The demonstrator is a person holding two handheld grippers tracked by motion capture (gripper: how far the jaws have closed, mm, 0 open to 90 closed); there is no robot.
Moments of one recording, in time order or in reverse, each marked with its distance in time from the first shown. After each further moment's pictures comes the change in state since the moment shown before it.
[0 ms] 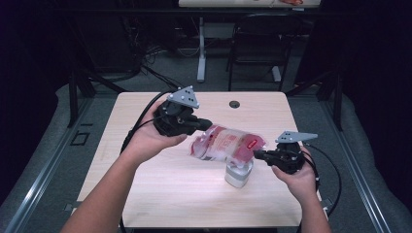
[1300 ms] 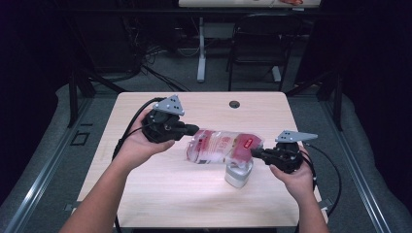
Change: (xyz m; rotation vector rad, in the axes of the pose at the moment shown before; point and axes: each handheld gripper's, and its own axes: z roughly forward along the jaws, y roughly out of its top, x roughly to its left) left arm 0.010 -0.040 -0.003 0.003 0.035 -0.045; right arm 0.000 0.001 0.003 -0.059 0.035 -0.001
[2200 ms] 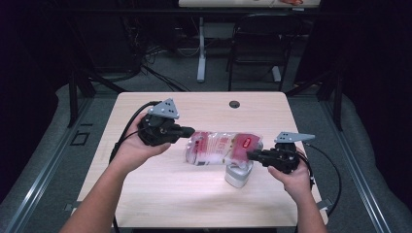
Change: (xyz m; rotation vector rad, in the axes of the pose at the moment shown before) left arm 0.002 -0.014 -0.001 -0.006 0.007 -0.013; right arm -0.008 -0.009 0.011 -0.014 0.100 0.045
